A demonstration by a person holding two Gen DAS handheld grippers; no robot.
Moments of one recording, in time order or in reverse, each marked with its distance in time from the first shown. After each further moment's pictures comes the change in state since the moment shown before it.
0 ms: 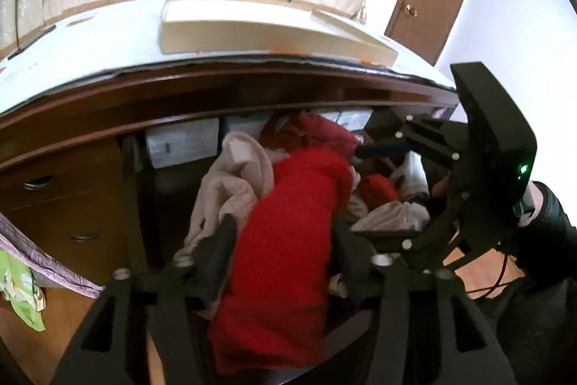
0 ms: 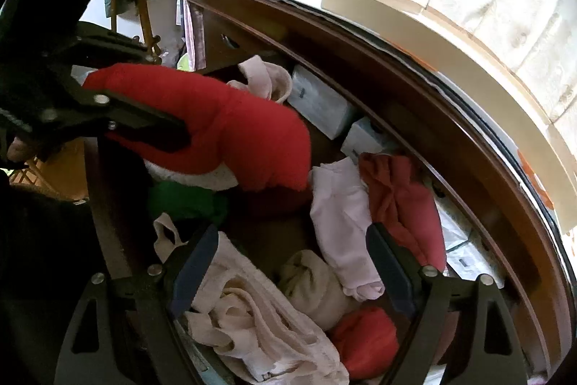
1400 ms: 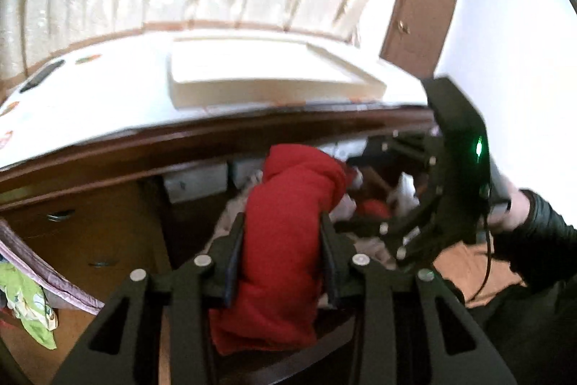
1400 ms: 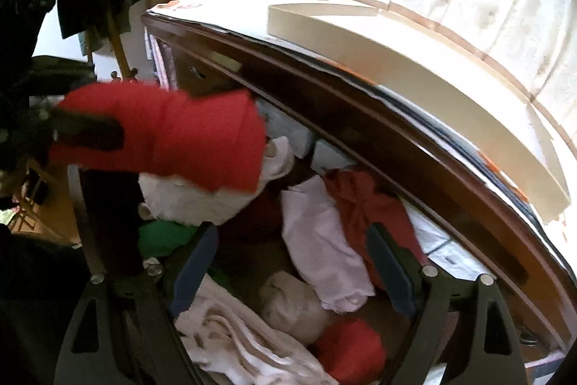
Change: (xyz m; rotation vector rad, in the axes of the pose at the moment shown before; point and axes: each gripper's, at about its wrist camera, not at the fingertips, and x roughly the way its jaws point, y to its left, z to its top) left arm -0.045 0.000 0.015 0.040 -0.111 0.035; right arm -0.005 -0.026 0.015 0.131 -0.052 -0.022
